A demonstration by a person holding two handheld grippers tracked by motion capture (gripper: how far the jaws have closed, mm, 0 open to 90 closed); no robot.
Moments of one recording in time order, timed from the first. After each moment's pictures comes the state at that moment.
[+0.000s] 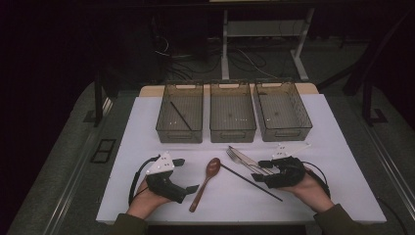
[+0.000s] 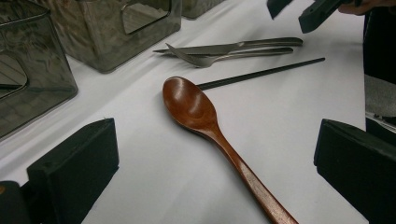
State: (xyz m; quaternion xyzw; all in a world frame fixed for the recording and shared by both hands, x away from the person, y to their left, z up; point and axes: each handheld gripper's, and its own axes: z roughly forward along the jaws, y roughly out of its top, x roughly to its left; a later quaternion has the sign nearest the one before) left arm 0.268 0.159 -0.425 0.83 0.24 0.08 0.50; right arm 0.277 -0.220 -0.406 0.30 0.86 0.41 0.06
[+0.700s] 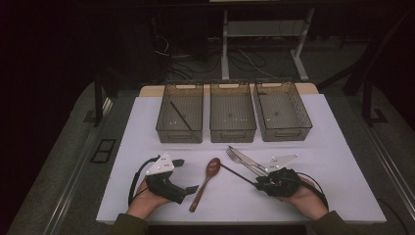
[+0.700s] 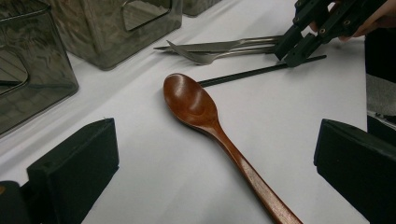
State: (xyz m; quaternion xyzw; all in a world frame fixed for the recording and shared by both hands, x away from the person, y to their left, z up) left arm 0.267 0.160 -0.426 0.83 0.25 0.08 0.49; right arm 0.267 -0.212 -0.441 0.30 0.89 0.34 0.05
